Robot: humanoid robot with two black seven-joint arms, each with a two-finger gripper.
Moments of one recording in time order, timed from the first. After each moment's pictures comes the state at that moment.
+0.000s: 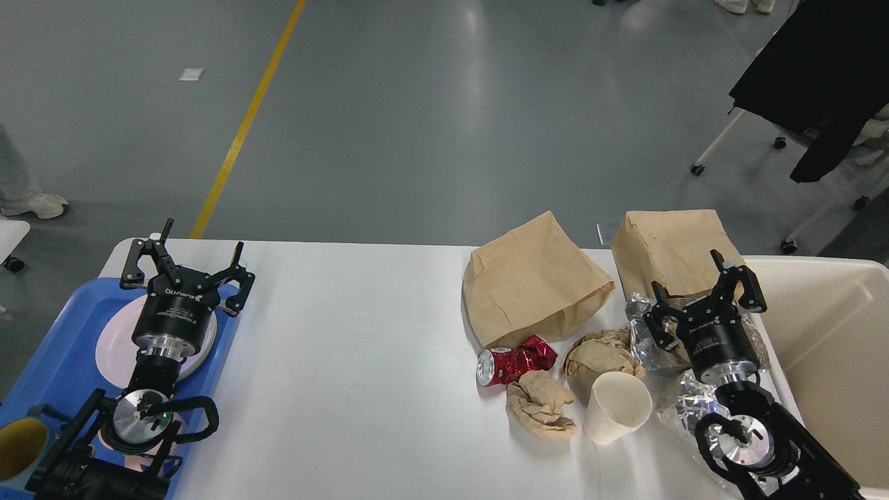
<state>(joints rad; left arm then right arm) -0.23 0.11 -1.48 -0.95 0.19 -0.44 -0.16 0.18 -0.16 1.33 0.89 -0.47 0.31 0.36</state>
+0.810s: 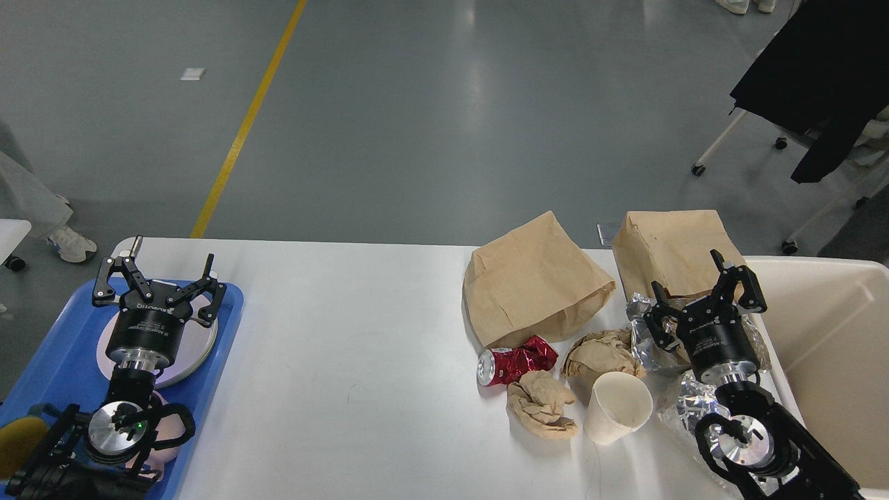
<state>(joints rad) -0.30 0.14 -1.53 -0.72 0.14 -0.61 -0.15 0.18 -0.16 1.33 0.89 -0.47 0.31 0.36</state>
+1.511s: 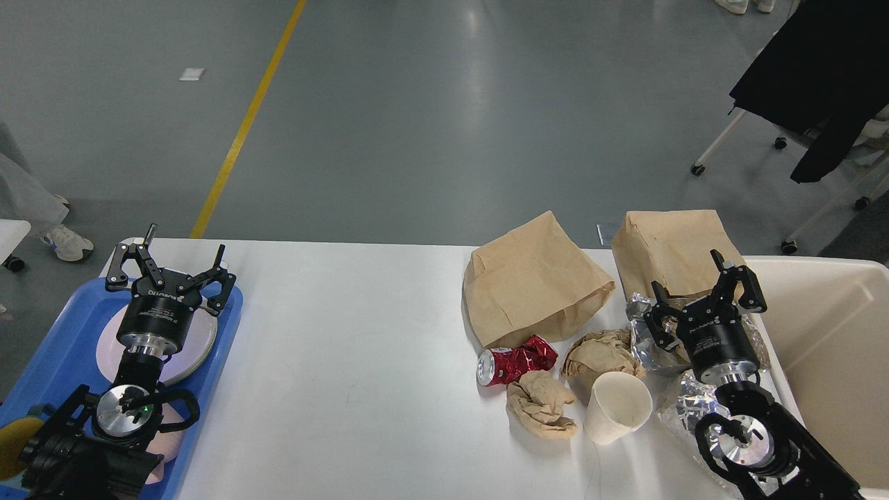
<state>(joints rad) -0.42 0.15 -1.47 -0.53 0.13 -0.69 -0.16 0.18 -0.16 1.33 0.89 -0.47 0.31 0.36</state>
